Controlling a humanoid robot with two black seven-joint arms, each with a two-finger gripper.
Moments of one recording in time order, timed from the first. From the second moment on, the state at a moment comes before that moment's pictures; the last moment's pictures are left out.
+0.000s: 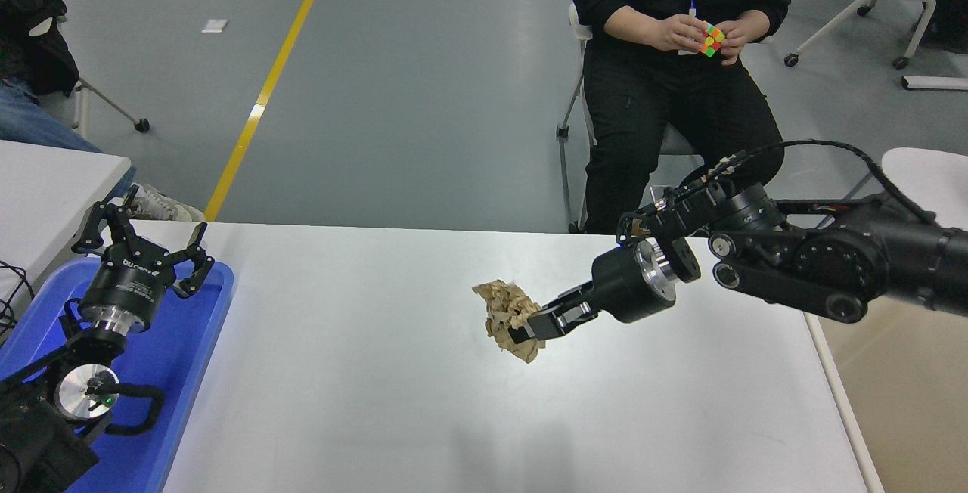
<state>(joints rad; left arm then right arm) -0.56 0.46 -0.57 -0.39 -0.23 -0.70 -0.60 1.35 -0.44 -0.11 1.17 -1.23 0.45 0.54</state>
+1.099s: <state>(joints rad) -0.56 0.46 -0.57 -0.39 -0.23 -0.70 -0.60 1.16 -0.59 -0.04 0.34 -0.71 0.46 0.54</state>
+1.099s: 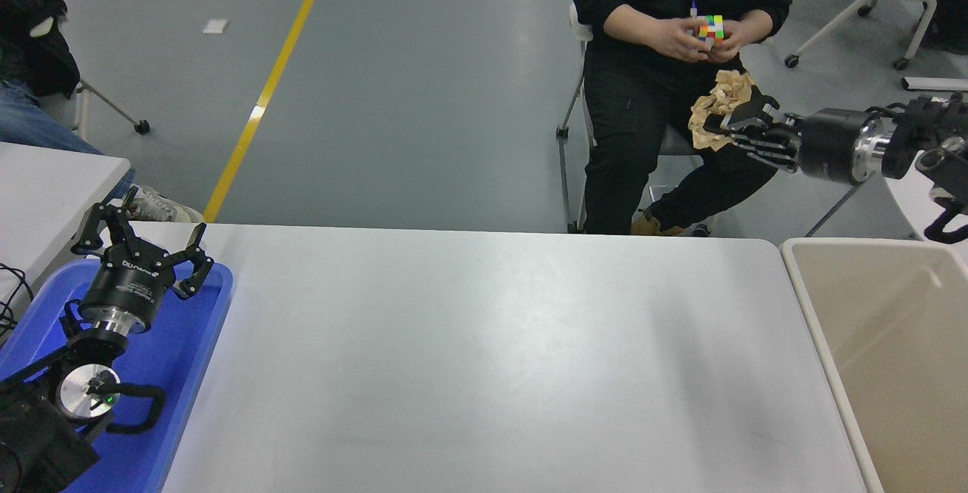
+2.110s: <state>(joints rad) -0.56 0.46 -0.57 -0.39 -0.23 -0.70 -0.60 0.89 -0.58 -0.05 -0.01 -0.58 0.24 0.07</state>
